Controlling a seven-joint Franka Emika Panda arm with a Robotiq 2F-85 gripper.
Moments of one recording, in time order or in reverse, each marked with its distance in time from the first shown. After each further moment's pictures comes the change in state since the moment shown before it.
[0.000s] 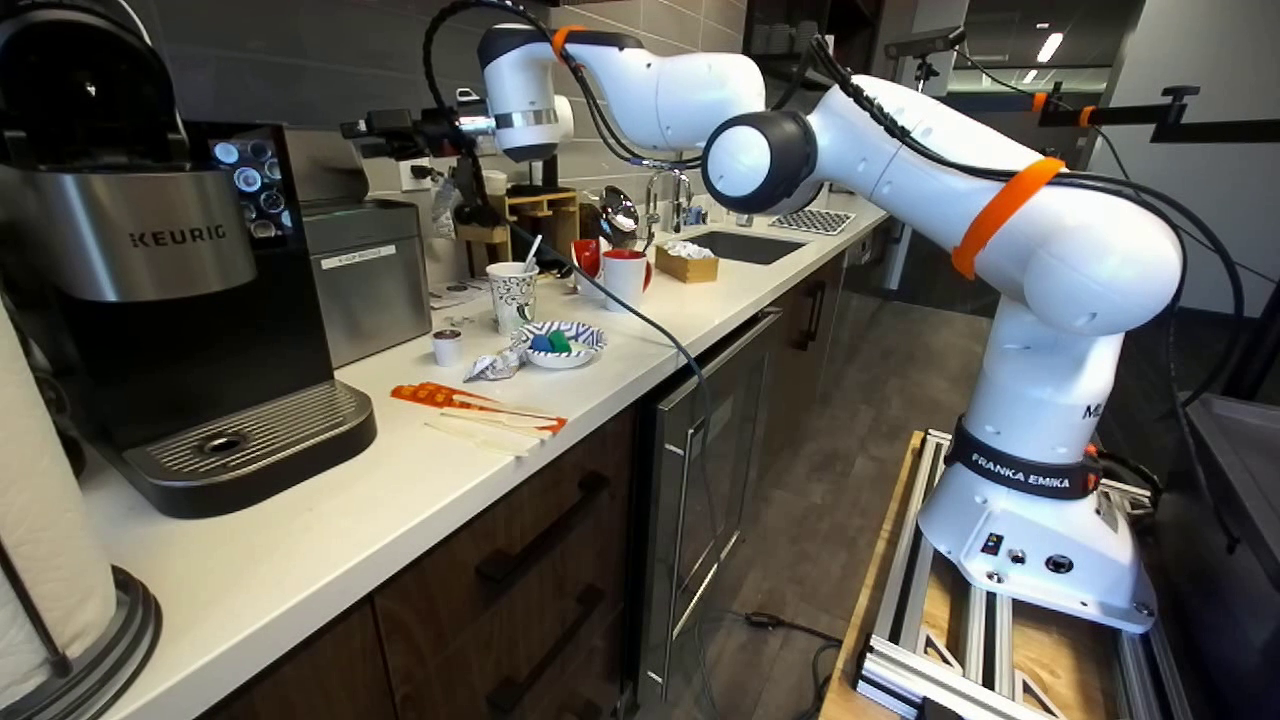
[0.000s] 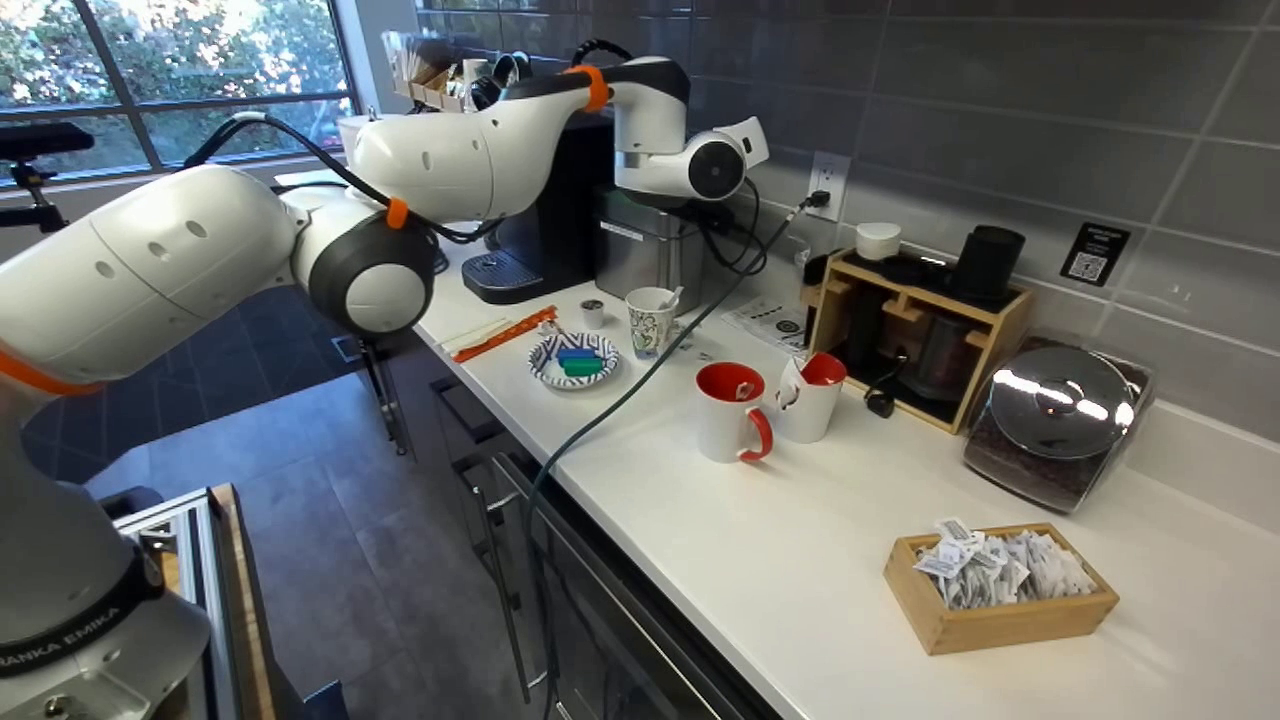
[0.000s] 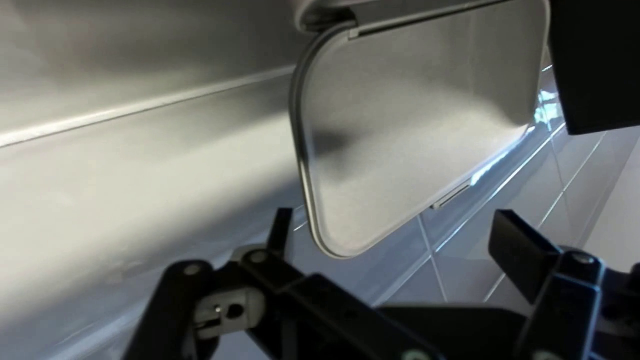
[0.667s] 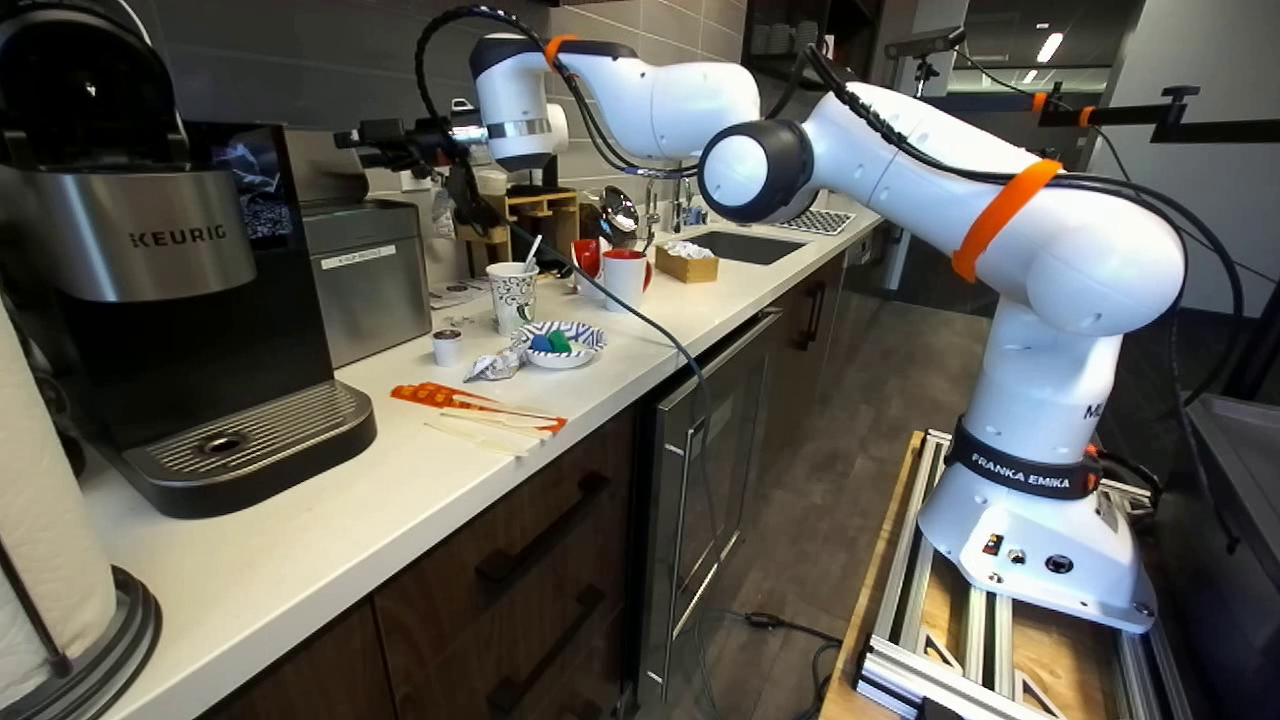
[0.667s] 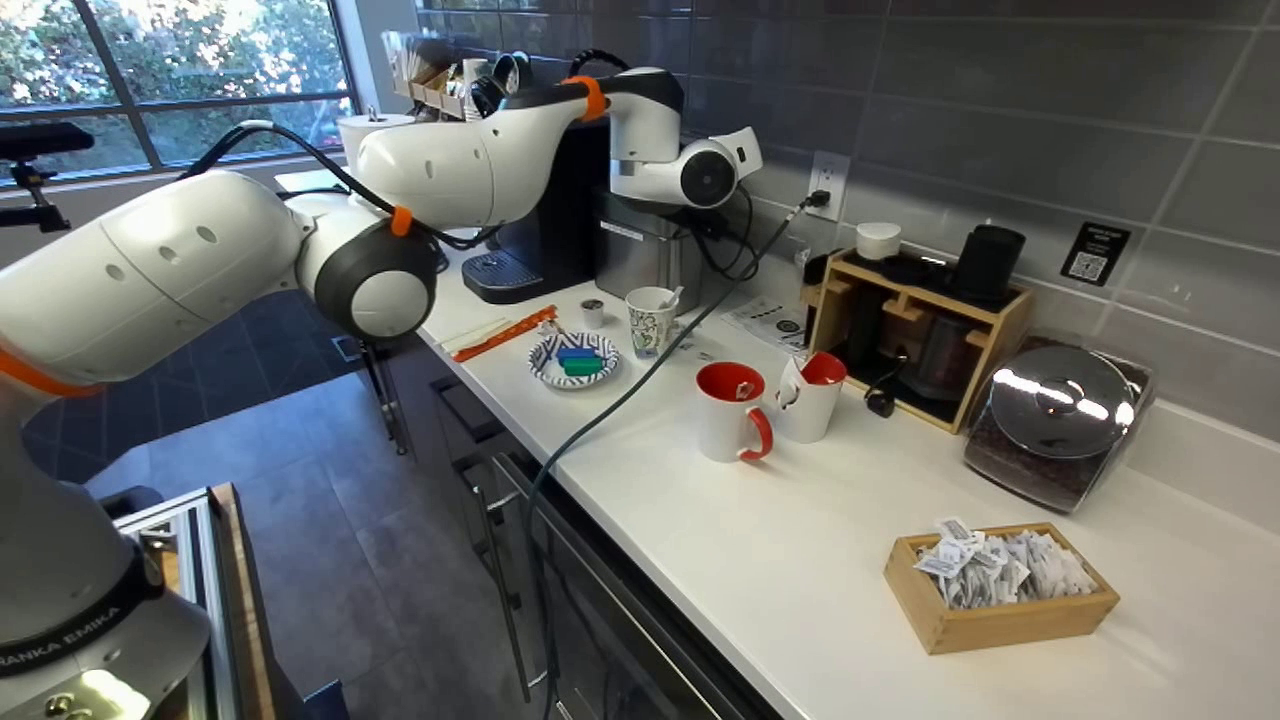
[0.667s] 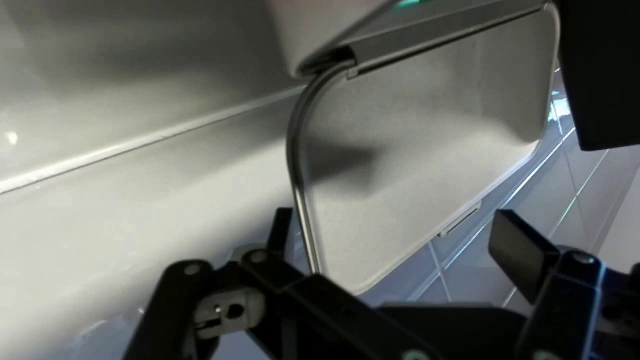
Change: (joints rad) arm 0.021 0.031 0.005 0.020 0.000 0.033 0.020
